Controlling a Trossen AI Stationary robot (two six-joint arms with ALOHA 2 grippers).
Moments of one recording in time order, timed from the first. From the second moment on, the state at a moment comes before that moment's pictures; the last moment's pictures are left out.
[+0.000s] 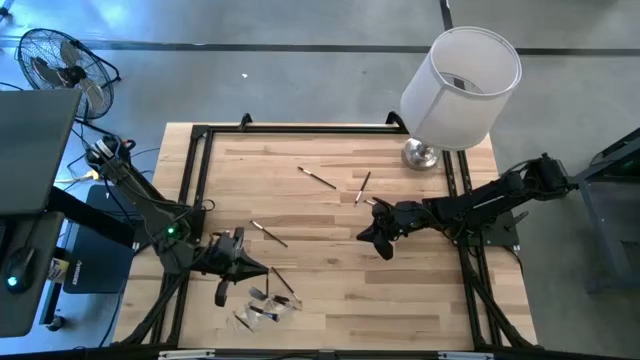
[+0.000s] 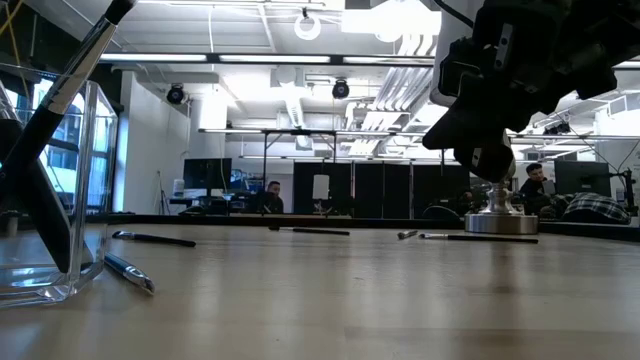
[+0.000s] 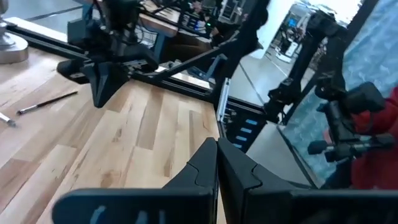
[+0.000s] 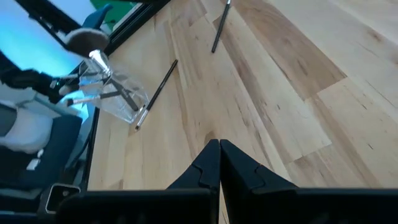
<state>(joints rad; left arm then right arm) -0.84 1.04 0.68 0.21 -0.69 -0.52 0.14 1.33 0.43 0.43 -0.04 0.71</state>
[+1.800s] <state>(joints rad) -1.24 1.33 0.75 -0.03 -0.94 -0.82 0.31 1.33 0.43 0.65 0.29 0.94</state>
